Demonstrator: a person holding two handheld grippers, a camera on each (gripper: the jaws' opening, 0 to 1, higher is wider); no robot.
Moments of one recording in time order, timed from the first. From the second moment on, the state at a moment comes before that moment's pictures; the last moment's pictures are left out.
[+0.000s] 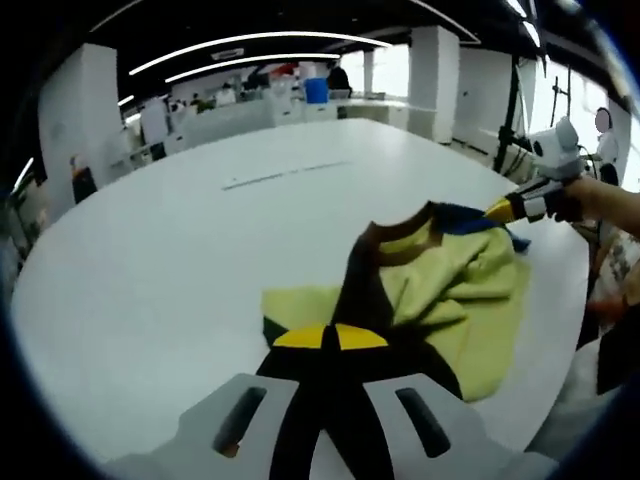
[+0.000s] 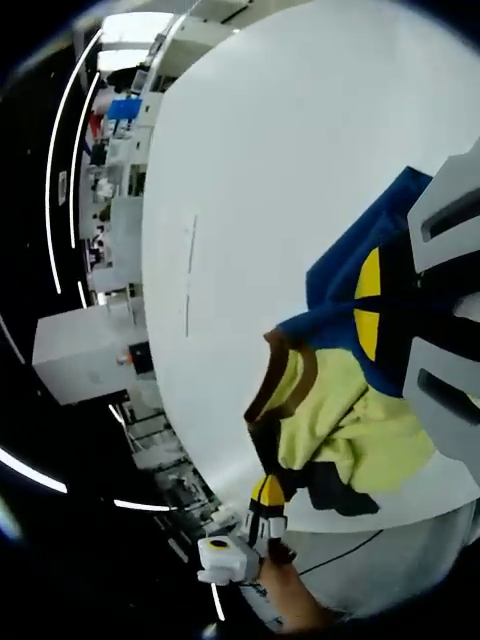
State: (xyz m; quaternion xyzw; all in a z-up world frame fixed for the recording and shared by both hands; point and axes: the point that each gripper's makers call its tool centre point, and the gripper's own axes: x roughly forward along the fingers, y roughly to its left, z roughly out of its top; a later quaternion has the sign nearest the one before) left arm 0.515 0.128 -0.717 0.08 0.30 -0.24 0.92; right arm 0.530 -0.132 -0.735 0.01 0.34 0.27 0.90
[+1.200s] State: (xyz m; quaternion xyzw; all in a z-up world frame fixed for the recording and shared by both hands) left arm 0.592 0.127 -0.590 0.10 0.13 -0.20 0.97; right arm 0.586 -0.144 -0.606 -0.06 0.20 0.26 0.94
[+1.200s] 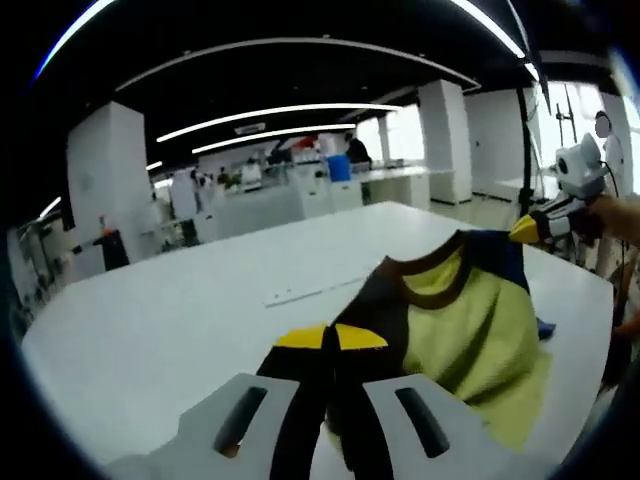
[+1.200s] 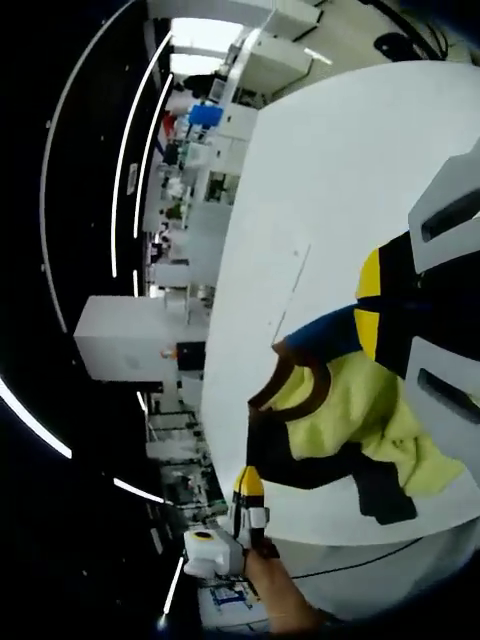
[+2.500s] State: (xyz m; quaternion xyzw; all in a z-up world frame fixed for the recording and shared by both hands) left arm 0.771 0.120 -0.685 0.06 0.15 -0.10 0.98; right arm 0.760 -0.176 -0.705 0.02 0.23 0.09 0.97
